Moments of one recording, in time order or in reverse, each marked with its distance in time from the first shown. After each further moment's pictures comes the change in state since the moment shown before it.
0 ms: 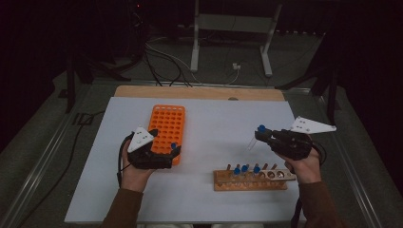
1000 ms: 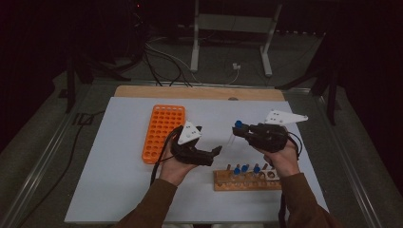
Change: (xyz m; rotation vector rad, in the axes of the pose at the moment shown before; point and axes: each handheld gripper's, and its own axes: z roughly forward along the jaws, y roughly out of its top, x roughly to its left) left arm -0.064 0.030 0.075 0.041 -0.163 0.112; right arm 0.021 0.020 0.051 0.028 0.083 -0.020
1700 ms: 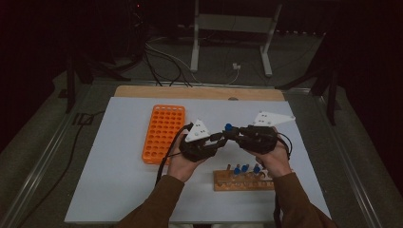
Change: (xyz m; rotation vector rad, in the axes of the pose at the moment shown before) left arm -0.004 0.009 0.011 -0.022 -0.124 0.050; right arm 0.011 0.000 0.018 0.023 0.047 -0.022
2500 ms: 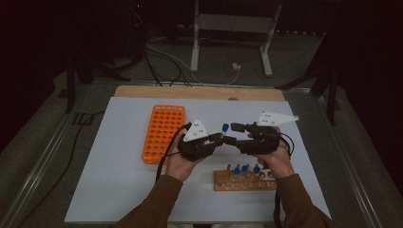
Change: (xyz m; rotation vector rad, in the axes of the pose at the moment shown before) left arm 0.006 -0.002 -0.006 -0.001 0.016 -0.007; right arm -0.005 -0.004 -0.007 -0.007 0.016 0.036
